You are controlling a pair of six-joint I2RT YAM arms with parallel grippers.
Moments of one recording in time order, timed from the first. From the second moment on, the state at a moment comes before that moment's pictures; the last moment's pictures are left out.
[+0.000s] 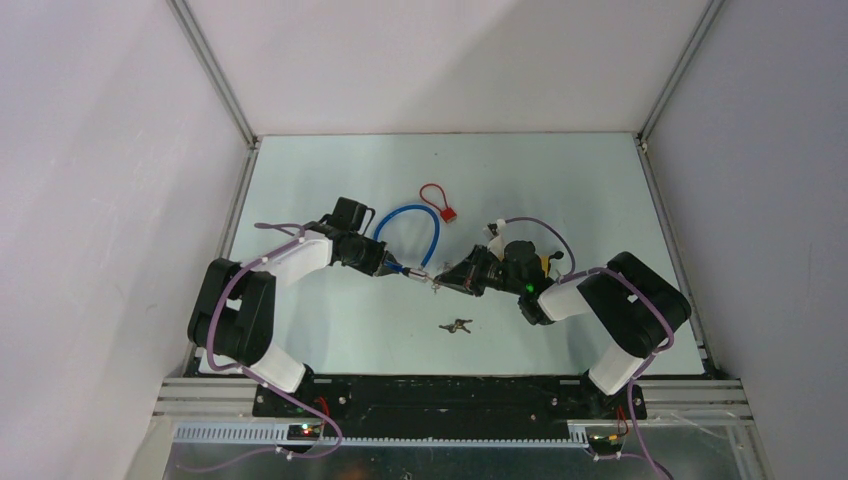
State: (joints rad) left arm -0.35 1.56 0.90 -0.47 0.27 -1.48; right arm 0.64 1.67 0.48 0.94 -0.50 1.23
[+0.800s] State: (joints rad) left arm -0.35 1.56 0.86 -0.44 0.27 -1.49; right arm 0.65 1.65 0.48 0.89 -0.50 1.22
